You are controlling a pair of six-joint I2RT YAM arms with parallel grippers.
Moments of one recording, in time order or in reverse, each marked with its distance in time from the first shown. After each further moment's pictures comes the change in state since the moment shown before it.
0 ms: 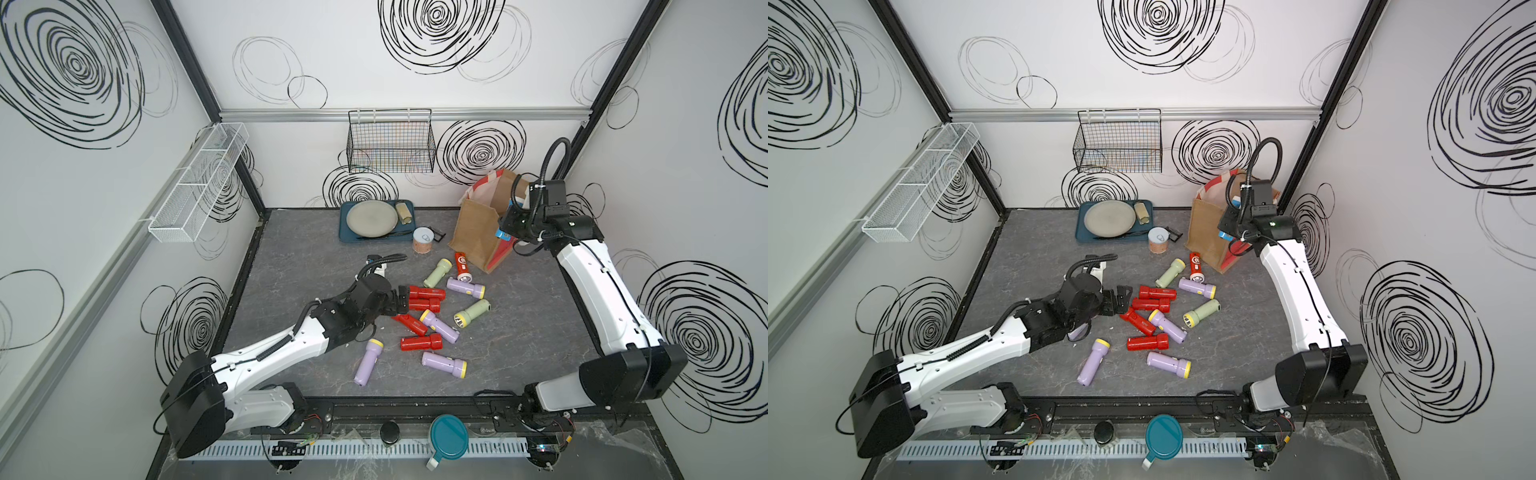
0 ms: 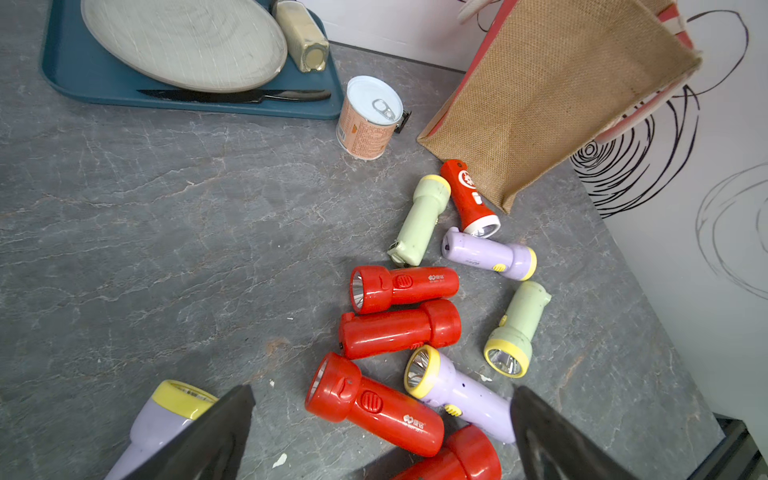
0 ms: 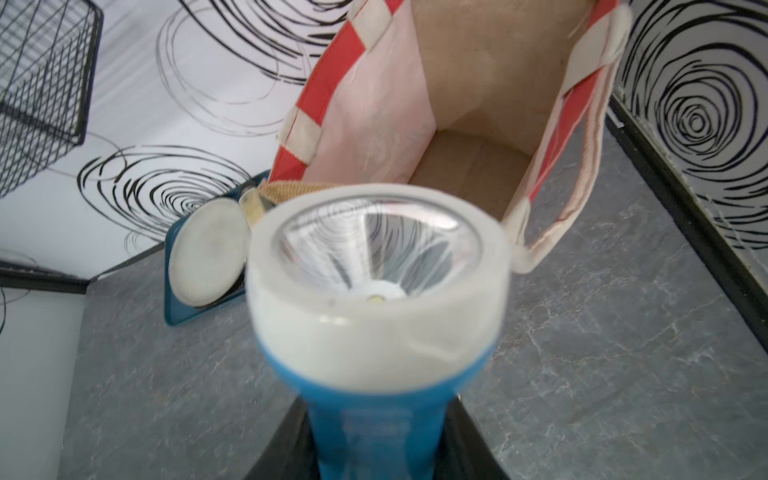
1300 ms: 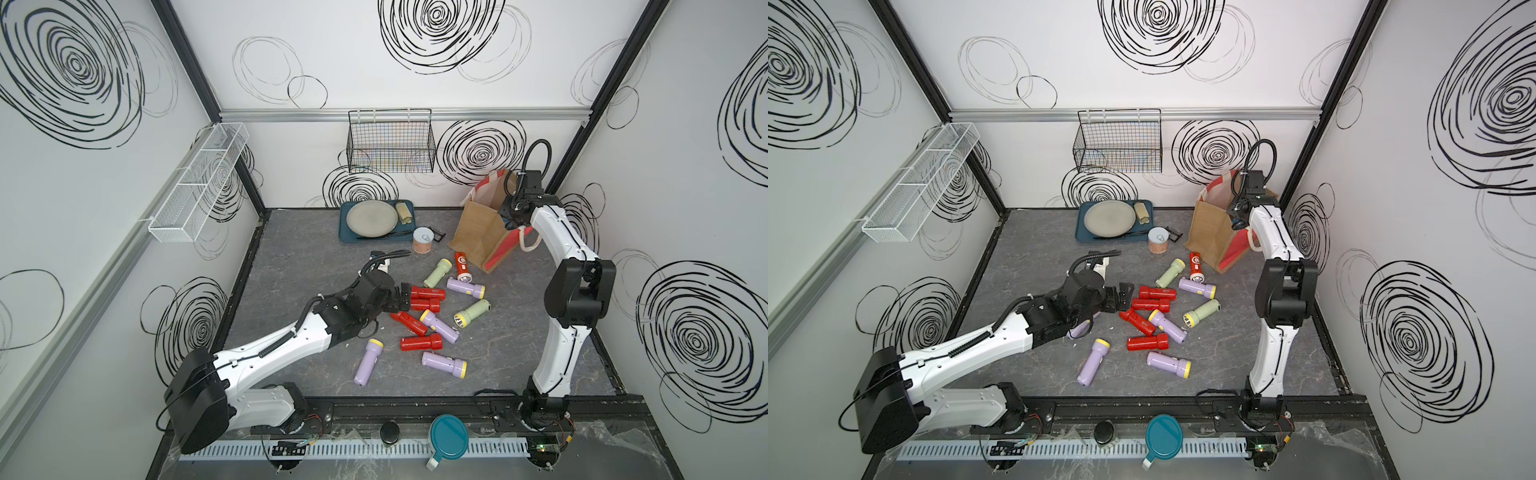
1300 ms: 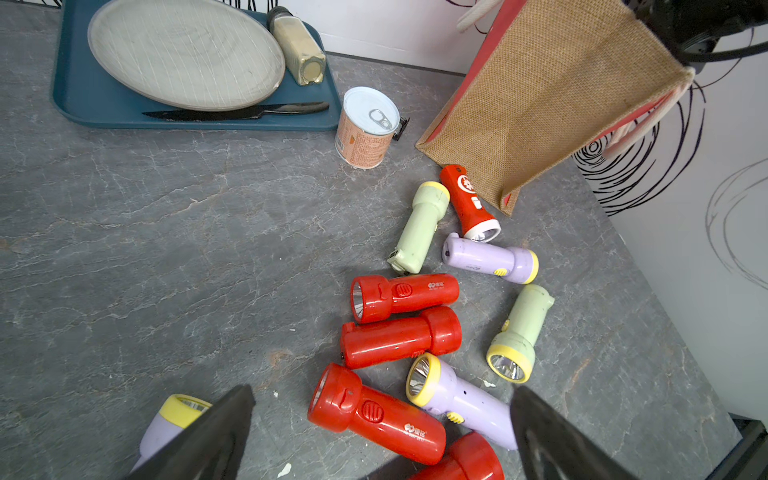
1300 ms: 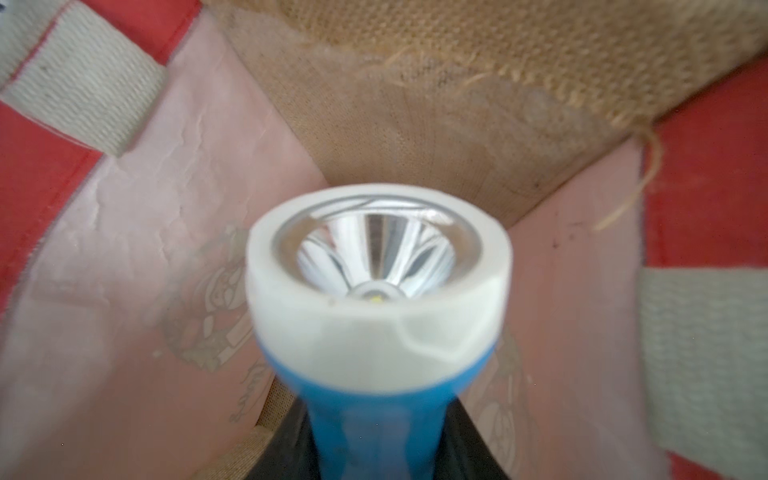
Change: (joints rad) left arm -0.003 0.025 0.047 -0.028 -0.013 0.034; right arm -0.123 0.560 0.286 0.156 0.124 -0.058
